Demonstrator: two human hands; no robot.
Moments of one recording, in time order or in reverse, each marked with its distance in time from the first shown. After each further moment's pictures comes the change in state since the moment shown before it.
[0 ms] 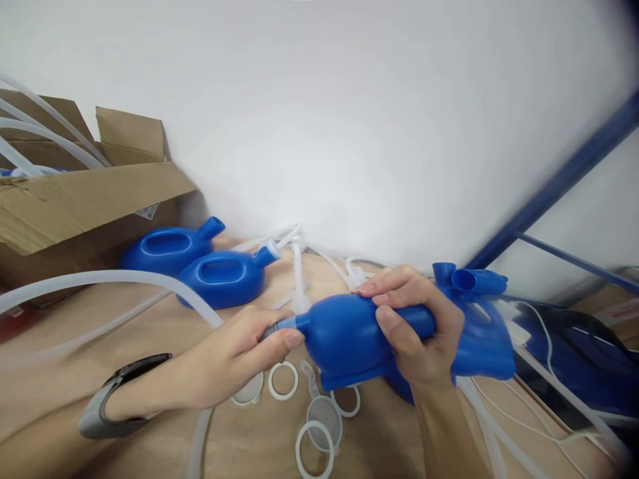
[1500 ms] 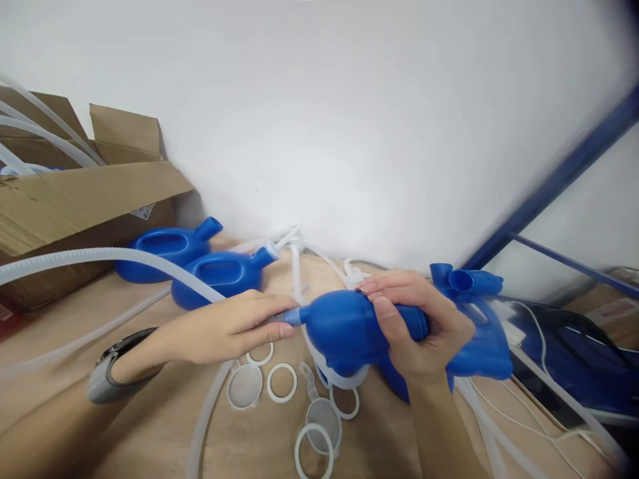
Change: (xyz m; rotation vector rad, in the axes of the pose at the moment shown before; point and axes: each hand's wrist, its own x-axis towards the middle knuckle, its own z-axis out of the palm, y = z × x) left_hand 0.017 -0.010 -0.037 0.406 -0.161 0.266; right_hand 0.003 0.006 0.003 -0.131 0.055 -0.171
